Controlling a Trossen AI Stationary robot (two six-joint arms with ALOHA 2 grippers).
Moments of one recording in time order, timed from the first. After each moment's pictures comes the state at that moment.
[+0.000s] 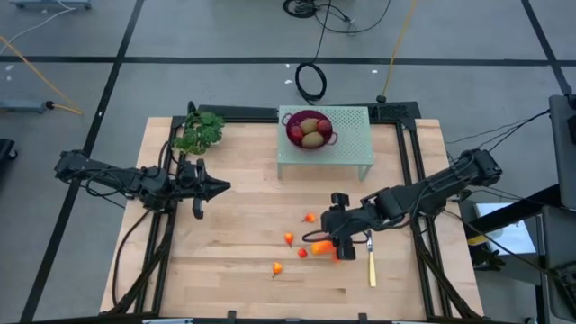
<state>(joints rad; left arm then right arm) -0.26 0.46 0.35 0.07 -0.36 -0.32 0.39 1.49 1.25 -0.74 0.12 0.33</state>
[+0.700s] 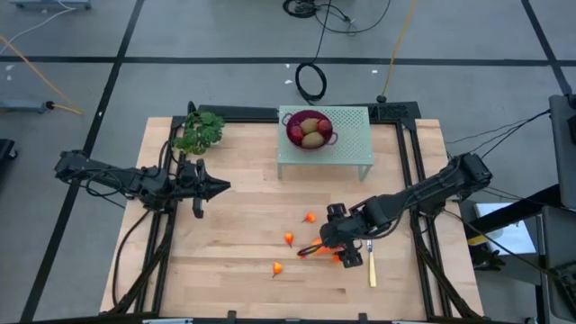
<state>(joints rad) -0.26 0.46 0.35 0.07 -0.37 -0.35 0.39 1.60 1.25 -0.83 -0.03 0.18</state>
